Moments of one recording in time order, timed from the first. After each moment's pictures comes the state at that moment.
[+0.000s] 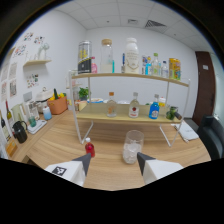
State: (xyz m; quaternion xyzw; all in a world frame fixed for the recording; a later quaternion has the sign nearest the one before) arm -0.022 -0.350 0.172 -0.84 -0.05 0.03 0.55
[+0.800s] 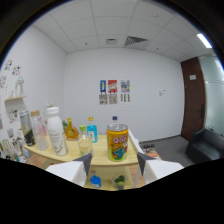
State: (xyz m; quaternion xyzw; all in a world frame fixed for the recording) arm 0.197 -0.199 0.388 -0.77 0.02 0.00 0.64
